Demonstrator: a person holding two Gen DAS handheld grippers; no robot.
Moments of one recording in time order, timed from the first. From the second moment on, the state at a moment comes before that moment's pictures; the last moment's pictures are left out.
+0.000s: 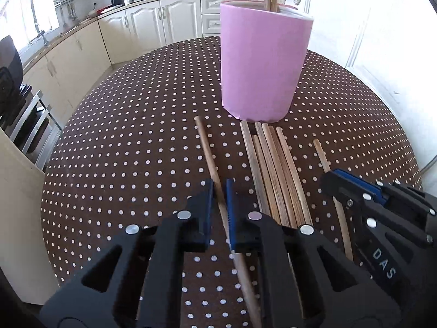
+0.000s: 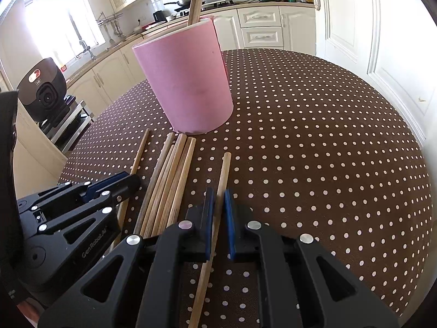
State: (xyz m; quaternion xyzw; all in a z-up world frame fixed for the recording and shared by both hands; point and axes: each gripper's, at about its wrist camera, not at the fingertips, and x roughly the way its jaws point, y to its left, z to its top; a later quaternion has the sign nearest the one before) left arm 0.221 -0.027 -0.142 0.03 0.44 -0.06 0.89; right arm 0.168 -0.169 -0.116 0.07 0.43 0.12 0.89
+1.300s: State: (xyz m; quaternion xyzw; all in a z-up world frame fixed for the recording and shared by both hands) left arm 0.198 0.006 -0.141 -0.03 0.43 -0.07 0.90; right arm 0.153 -0.183 -0.115 0.08 0.42 0.15 0.89
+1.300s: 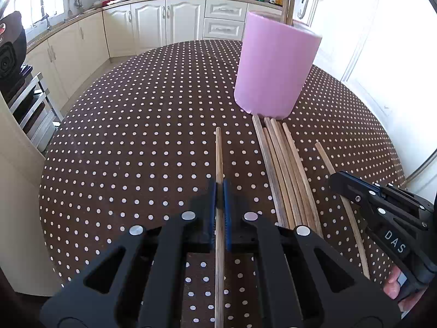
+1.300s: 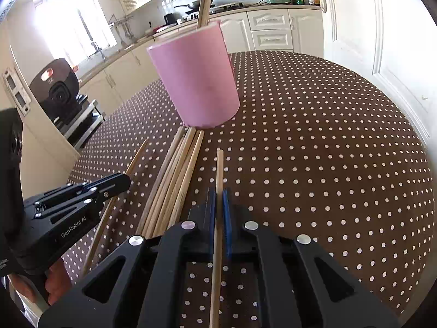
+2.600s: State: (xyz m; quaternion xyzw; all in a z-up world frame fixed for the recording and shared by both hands) left arm 0.183 0.004 -0.014 -0.05 0.25 -0.11 0.96; right arm 0.142 -0.192 -0.003 0.14 0.18 0.18 0.96
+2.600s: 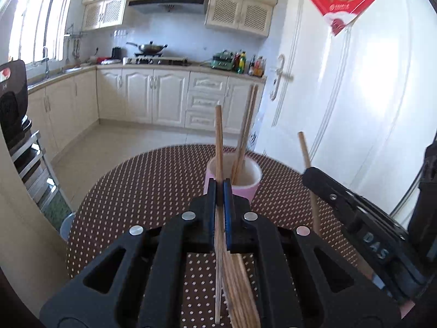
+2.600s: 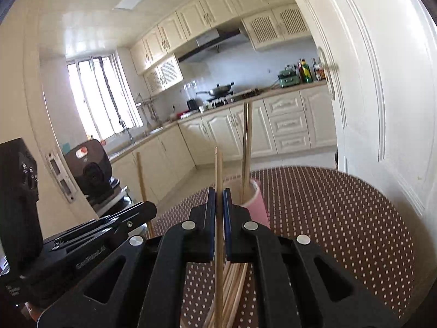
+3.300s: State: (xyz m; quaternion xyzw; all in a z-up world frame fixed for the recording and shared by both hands) left arm 0.192 -0.009 0.060 -0.04 0.17 -0.10 0.98; right arm 0.174 -0.204 0.050 0.17 0.05 0.17 0.97
